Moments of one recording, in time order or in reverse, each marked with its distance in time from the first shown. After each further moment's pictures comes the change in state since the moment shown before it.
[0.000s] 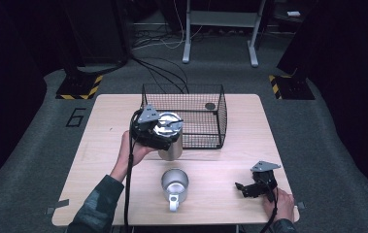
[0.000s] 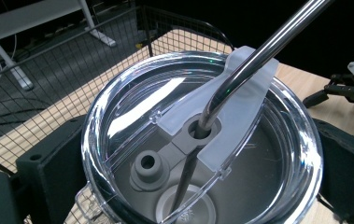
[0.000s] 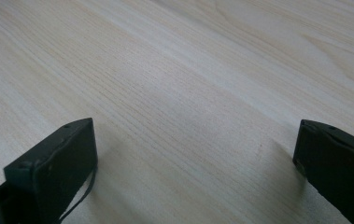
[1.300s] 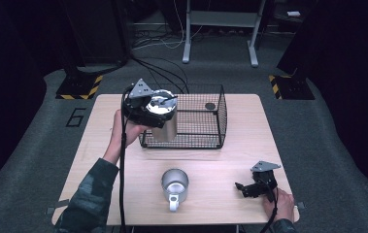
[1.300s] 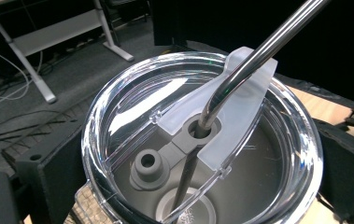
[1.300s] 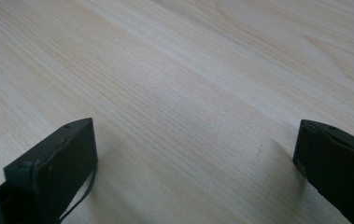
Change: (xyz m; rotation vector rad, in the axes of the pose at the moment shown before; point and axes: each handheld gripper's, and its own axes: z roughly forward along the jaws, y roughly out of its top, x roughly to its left) left arm 0.033 0.049 -0.017 -0.037 0.066 -0.002; right arm 0.000 0.000 0.000 0.001 0.001 0.003
